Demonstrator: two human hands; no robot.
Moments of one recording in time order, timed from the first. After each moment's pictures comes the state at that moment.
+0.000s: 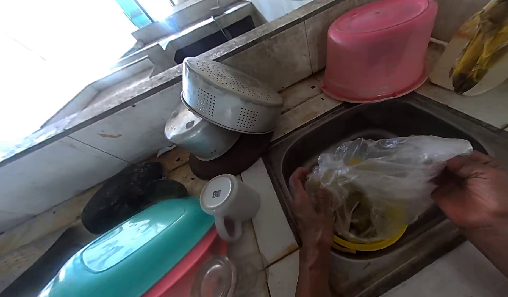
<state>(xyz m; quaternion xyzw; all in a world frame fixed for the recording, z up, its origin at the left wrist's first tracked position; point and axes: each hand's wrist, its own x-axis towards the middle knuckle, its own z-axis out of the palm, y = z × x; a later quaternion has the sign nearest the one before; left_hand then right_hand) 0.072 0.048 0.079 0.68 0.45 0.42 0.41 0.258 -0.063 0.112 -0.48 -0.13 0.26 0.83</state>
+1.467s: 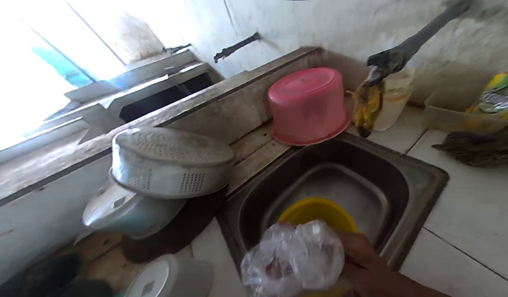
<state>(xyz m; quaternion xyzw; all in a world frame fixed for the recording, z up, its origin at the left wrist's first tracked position) 0.050 0.032 0.055 0.48 0.21 0.48 0.71 0.209 -0.068 0.085 -0.50 -0.57 0.13 0.64</state>
